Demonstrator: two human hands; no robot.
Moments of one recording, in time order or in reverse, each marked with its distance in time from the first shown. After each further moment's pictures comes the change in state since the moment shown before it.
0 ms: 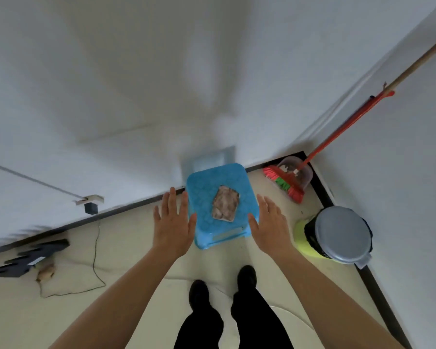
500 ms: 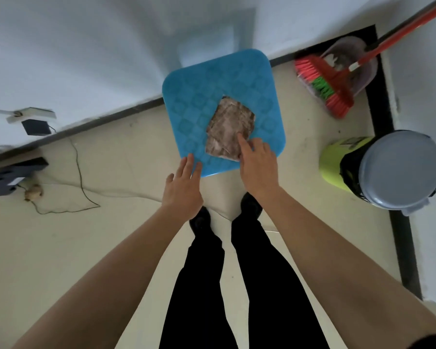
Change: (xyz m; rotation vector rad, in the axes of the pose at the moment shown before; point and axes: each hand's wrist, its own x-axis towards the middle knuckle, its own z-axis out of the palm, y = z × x) left_hand 0.071 0.019 0.225 0.068 -0.488 0.035; right_hand 0.112 0.061 0.214 -0.115 -0.151 -0.110
